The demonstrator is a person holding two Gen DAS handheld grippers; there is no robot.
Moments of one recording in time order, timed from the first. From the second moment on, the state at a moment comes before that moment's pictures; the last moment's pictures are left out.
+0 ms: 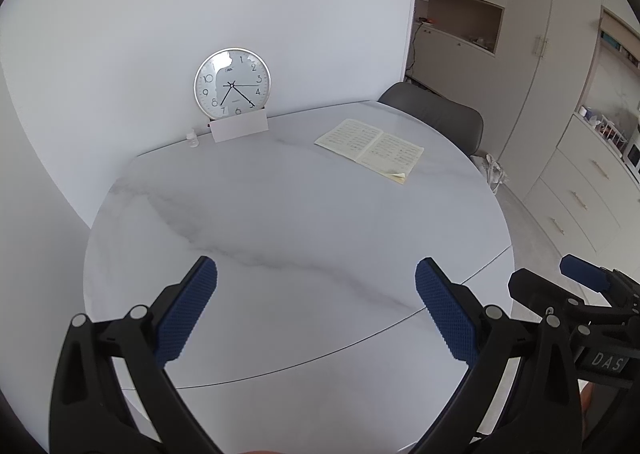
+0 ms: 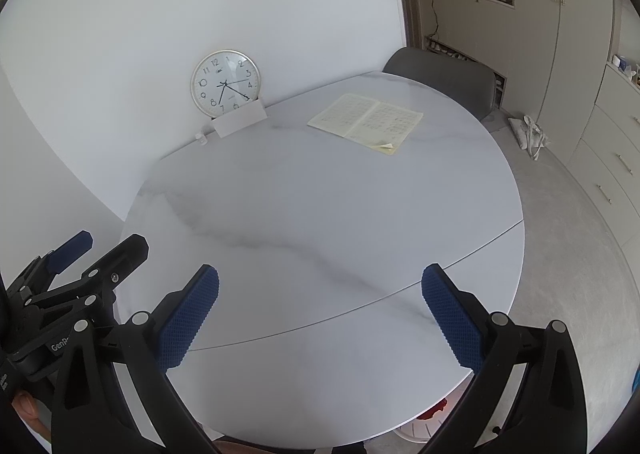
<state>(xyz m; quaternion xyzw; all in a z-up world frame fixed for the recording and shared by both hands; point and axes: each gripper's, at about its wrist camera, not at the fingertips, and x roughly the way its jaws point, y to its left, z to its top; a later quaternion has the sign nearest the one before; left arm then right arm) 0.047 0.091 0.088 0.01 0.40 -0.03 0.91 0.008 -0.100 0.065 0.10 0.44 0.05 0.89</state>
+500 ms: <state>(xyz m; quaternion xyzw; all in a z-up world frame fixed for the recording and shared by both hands) 0.045 0.087 0.089 0.02 0.40 -0.04 0.92 0.005 -0.103 0.065 0.10 0.45 0.05 0.89</state>
